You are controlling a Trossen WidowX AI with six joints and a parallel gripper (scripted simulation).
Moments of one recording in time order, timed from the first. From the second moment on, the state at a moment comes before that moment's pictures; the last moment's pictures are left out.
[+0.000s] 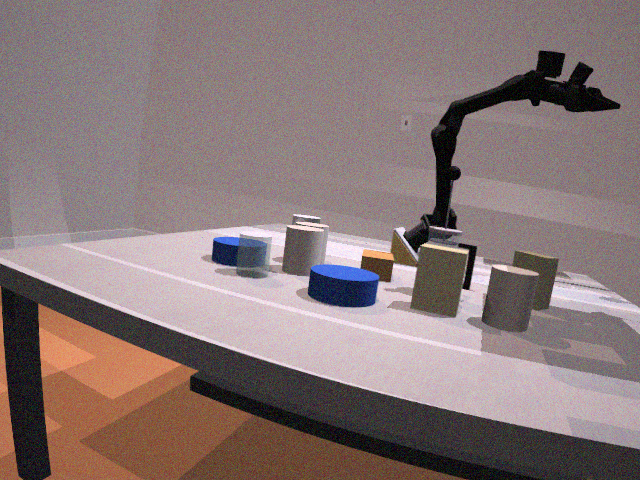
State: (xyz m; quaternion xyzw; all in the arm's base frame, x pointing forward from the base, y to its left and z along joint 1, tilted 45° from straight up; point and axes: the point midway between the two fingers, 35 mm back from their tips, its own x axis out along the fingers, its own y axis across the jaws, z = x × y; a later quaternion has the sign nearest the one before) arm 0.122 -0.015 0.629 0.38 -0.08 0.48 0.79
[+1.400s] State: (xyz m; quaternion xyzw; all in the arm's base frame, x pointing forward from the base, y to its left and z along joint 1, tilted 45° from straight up) arm 0.310 0.080 0.411 -0.03 0.13 0.27 0.95
